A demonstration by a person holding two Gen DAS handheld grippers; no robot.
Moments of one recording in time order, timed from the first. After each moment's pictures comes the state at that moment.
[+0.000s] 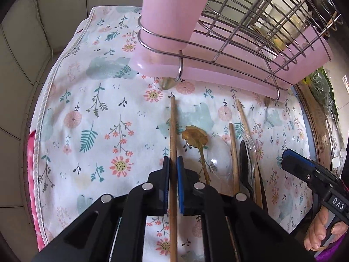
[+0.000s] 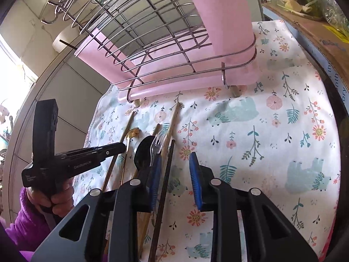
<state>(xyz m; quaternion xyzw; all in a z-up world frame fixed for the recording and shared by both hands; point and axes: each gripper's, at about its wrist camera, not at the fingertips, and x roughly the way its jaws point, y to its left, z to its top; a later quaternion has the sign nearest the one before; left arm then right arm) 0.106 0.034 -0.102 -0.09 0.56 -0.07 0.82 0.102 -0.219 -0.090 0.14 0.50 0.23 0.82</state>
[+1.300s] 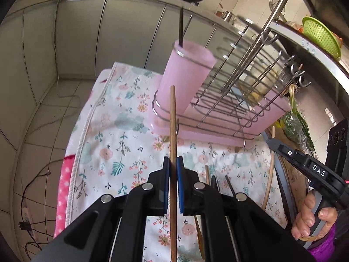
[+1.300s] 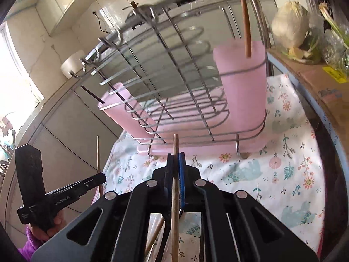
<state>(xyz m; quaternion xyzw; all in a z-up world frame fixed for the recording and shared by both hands) 0.060 0.069 -0.017 -0.14 0.40 -0.08 0.90 0.107 -0.212 -0.016 0.15 0.38 0.22 0.89</state>
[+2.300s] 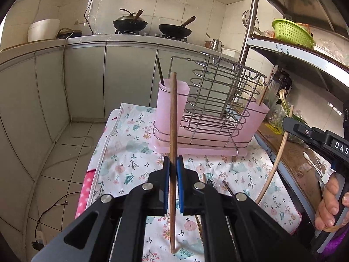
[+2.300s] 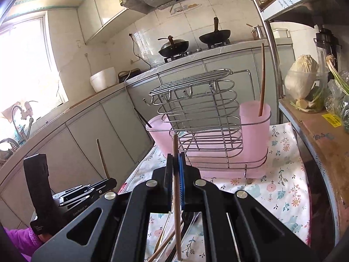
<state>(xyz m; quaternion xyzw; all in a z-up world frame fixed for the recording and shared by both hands) -0.017 0.042 0.007 -0.08 0.29 -0.04 0.95 0.031 -0.220 0.035 0.12 0.25 0.27 0.92</state>
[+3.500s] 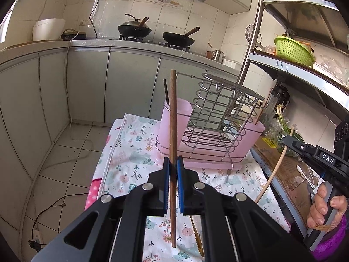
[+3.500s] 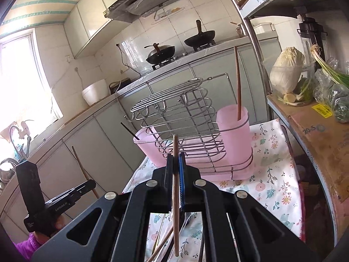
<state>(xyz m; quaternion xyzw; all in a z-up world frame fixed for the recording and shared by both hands) -0.024 0.062 0.041 -0.10 0.26 -0.04 0.96 0.040 -0.256 0.041 0.16 0.25 0.24 0.92</state>
